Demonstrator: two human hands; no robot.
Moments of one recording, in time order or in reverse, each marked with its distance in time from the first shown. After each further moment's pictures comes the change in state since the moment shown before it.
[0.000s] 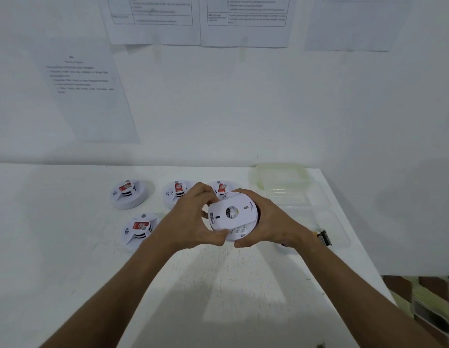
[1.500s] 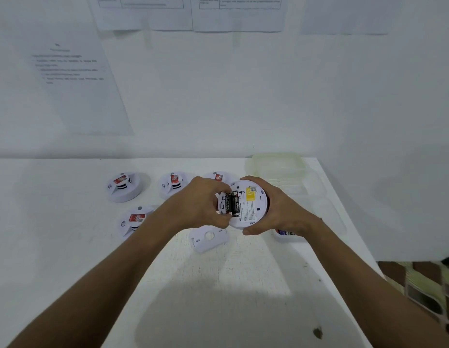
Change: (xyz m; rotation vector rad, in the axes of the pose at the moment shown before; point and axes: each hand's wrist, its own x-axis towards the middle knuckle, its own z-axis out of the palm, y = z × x) left_hand 0.025 0.029 -0.007 0.144 -0.290 -0.115; right_hand -0.011 0.006 -0.018 -0.030 0.037 0.017
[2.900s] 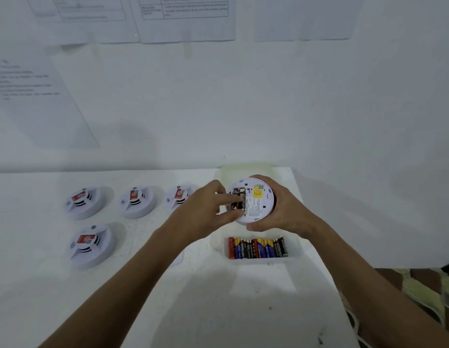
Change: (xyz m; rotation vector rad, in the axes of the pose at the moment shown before) left_hand 0.076 0.079 0.056 0.107 0.182 0.095; right_hand -0.021 0.041 -0.116 0.102 0.090 -0.017
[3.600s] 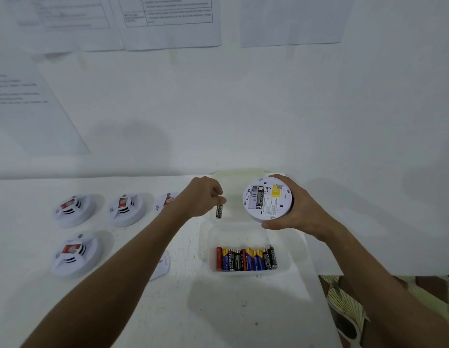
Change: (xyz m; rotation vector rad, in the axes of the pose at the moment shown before) left_hand 0.080 -0.034 0.027 -0.018 -0.159 -0.261; right_hand -0.008 0.017 -0.059 -0.009 0.066 0.010
